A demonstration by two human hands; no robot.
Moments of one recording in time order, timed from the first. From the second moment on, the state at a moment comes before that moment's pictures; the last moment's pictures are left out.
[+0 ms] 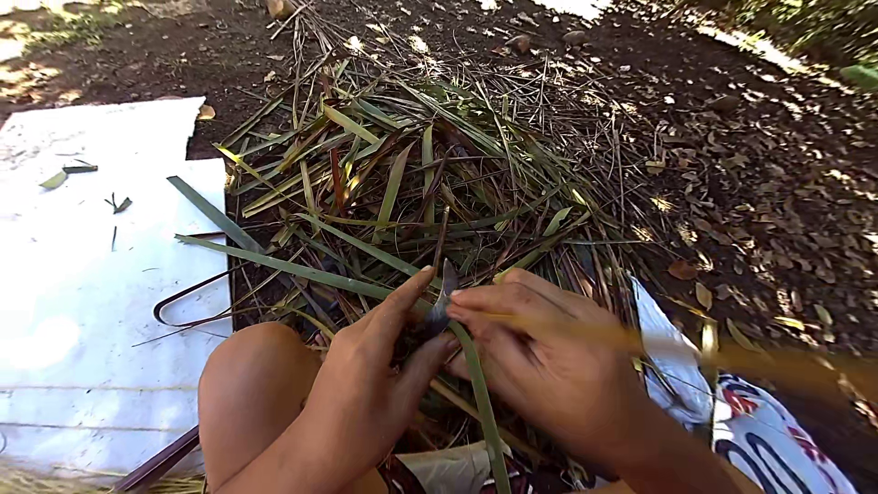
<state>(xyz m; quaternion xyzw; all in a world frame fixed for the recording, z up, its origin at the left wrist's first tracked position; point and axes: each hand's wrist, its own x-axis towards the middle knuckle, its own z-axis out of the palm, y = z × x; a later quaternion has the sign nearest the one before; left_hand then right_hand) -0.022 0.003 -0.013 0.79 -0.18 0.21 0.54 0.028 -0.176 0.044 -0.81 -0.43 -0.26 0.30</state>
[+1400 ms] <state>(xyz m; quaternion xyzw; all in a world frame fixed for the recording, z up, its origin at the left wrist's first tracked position) 0.009 -0.014 -0.017 0.88 -0.29 0.17 0.32 0.039 -0.200 -0.031 -0.76 -0.27 -0.12 0.58</state>
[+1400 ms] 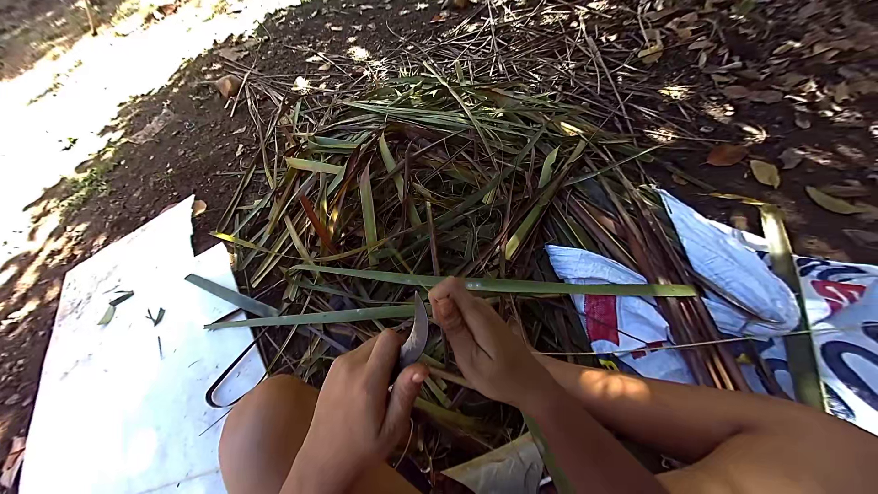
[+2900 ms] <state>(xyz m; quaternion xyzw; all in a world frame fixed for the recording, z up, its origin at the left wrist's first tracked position) 0.005 0.008 -0.004 0.70 -0.24 -0.02 0.67 0.033 -0.233 -0.055 -0.44 -0.38 0.26 0.77</state>
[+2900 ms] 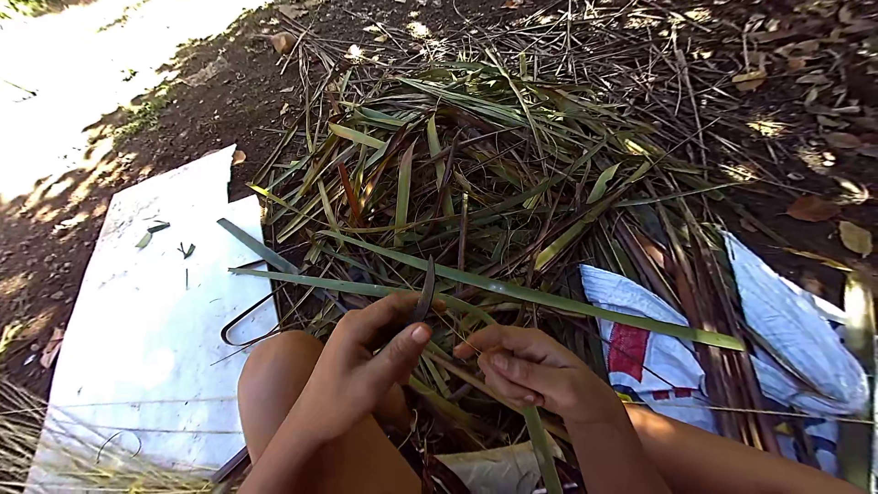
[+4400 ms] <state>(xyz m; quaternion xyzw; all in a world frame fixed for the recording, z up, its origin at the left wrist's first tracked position) -0.011 0.012 -0.002 0.67 -0.26 0.01 0.69 0.012 -0.170 -0.002 -0.48 -0.21 0.16 0.84</state>
